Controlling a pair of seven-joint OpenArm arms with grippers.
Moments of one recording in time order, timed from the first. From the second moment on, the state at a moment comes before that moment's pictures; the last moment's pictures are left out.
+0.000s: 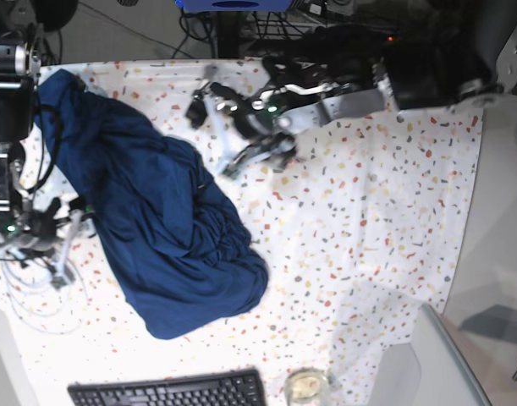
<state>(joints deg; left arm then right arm) -18.2 -22.9 79.8 81.1 -53.7 32.7 19.5 16.7 17.0 4.8 59.3 -2.2 33.5 -41.0</state>
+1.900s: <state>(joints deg) -1.0 -19.1 37.4 83.8 -43.0 32.9 31.9 -5.8 16.2 28.0 91.0 -11.9 40.5 -49.4</state>
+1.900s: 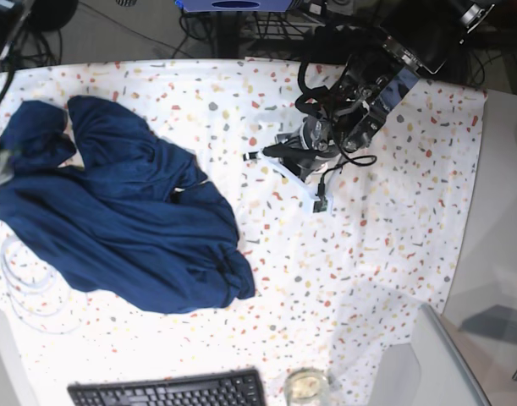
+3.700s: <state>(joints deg) 9.0 -23.5 29.1 95.1 -30.6 18.1 32.3 4.4 8.3 15.7 90.5 -12.5 40.5 -62.3</state>
